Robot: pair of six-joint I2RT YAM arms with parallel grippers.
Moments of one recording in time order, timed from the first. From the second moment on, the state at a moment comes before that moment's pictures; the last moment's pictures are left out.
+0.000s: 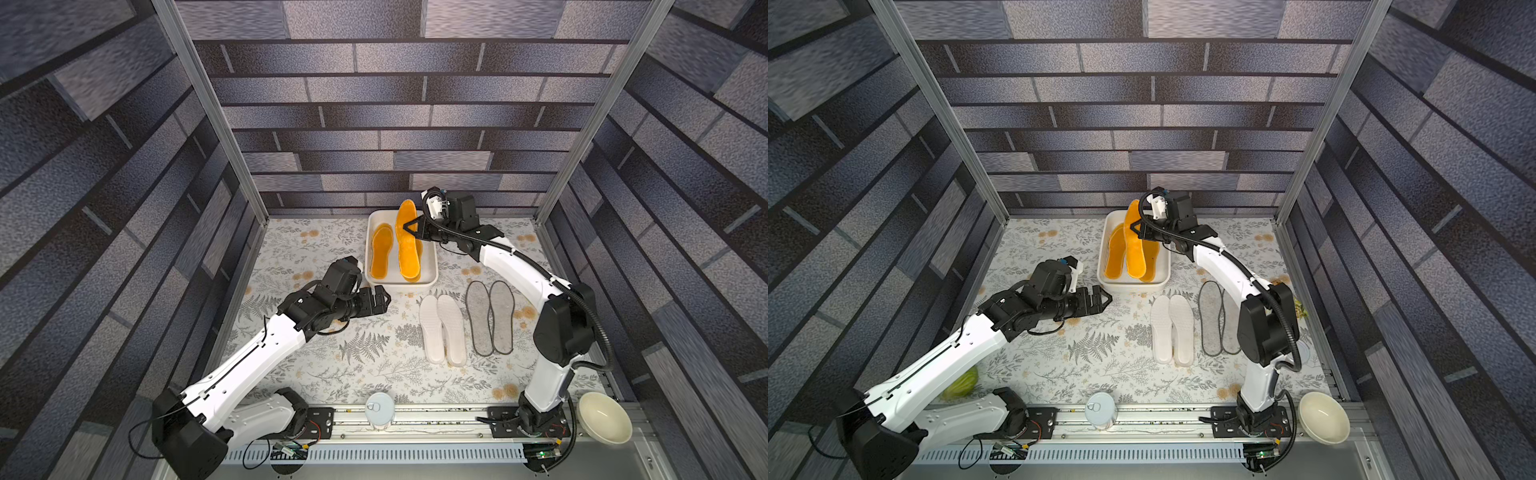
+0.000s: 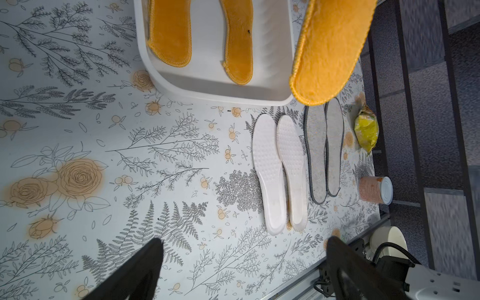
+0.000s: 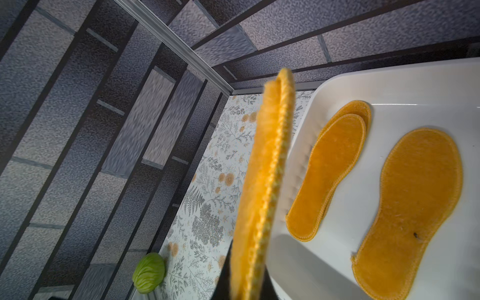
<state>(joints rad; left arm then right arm) -0.63 1.10 1.00 -0.69 0.16 -0.69 0.46 1.87 1.67 -0.28 -0.51 0.53</state>
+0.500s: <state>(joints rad) -0.60 1.12 0.98 -0.67 0.23 -0.71 0.42 2.29 1.93 -0.41 -0.51 0.58</state>
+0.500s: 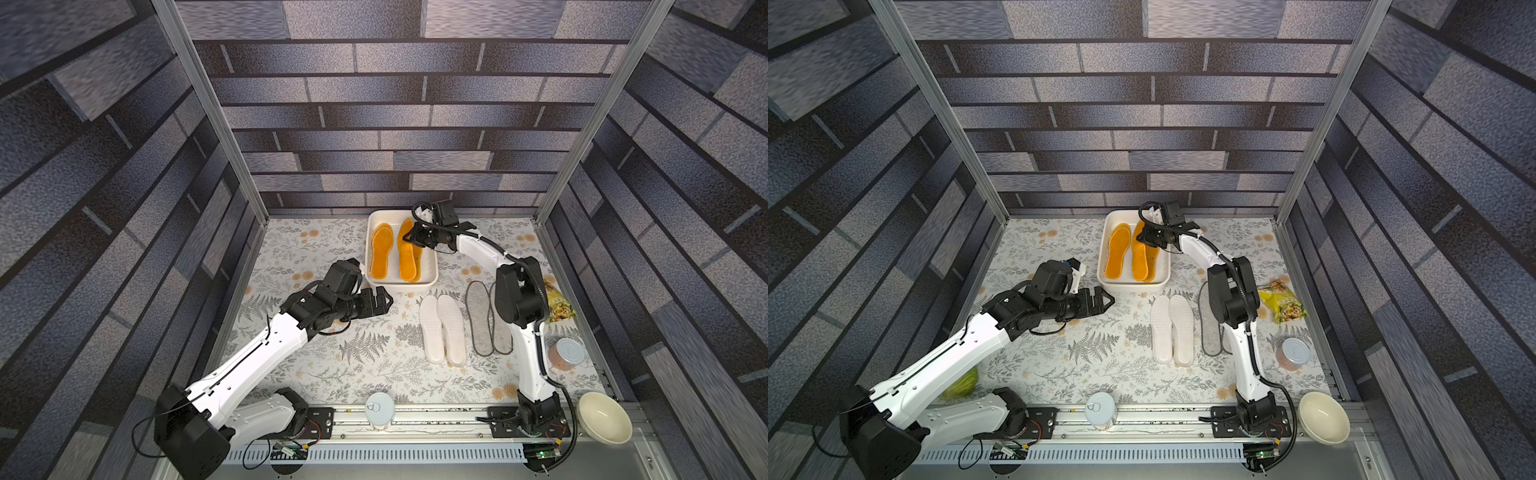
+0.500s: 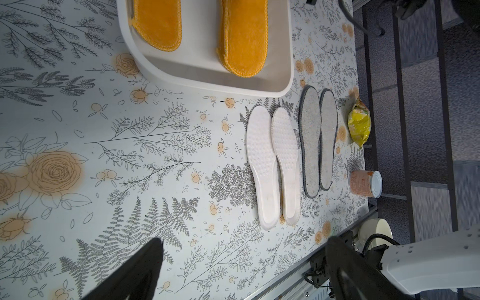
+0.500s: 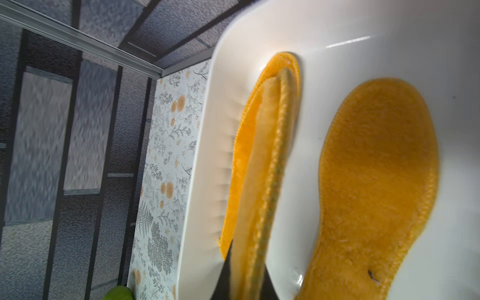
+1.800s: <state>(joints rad) -0.55 1.14 0.94 -0.62 0.28 -0.71 0.41 2.39 2.07 -0.62 -0.38 0.58</state>
